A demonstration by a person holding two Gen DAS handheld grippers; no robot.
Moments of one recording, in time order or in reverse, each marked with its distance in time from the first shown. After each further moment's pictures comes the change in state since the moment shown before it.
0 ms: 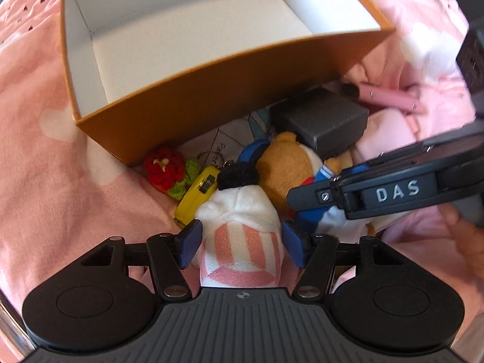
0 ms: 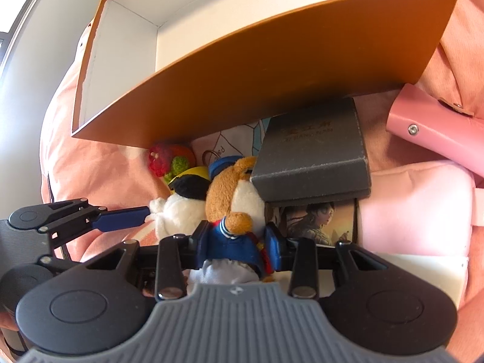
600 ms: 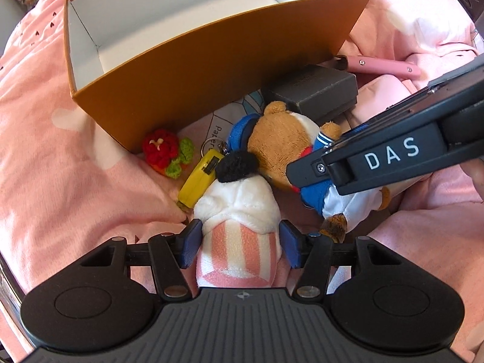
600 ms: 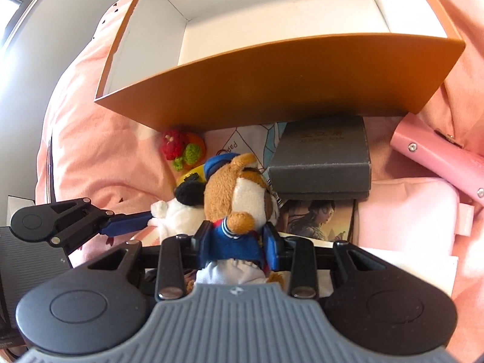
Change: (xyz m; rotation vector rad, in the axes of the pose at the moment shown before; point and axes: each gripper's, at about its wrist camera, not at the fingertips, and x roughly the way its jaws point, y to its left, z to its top) left arm -0.002 -0.027 -0.037 0.058 -0.086 0.124; right arm -0.013 0.026 -0.019 -0.163 -0.054 -0.081
